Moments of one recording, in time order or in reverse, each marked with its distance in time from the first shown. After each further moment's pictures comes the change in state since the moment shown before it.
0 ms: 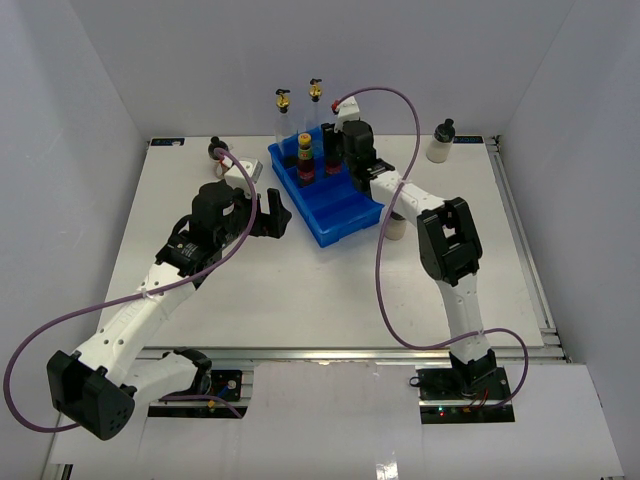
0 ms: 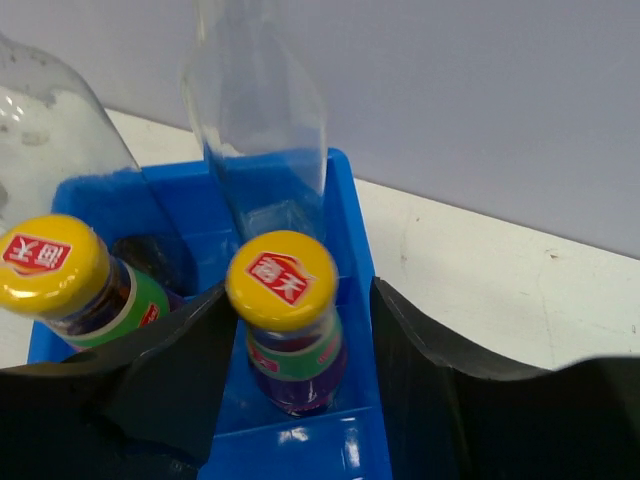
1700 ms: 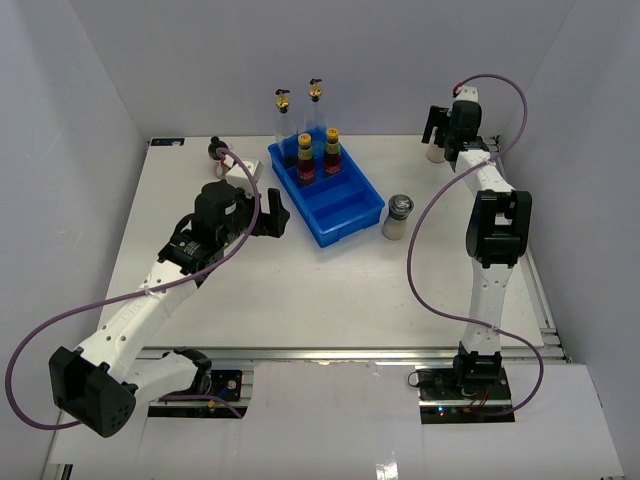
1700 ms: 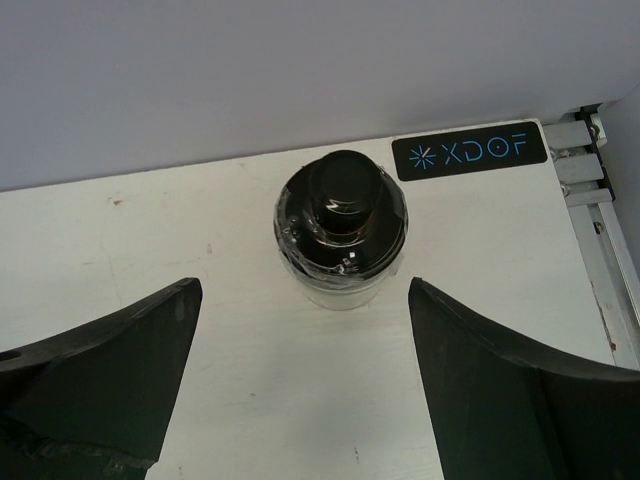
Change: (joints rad) left arm 0.000 0.017 -0.001 -0.002 -0.039 0.011; right arm -0.511 0.057 0.129 -0.277 -0.095 0.082
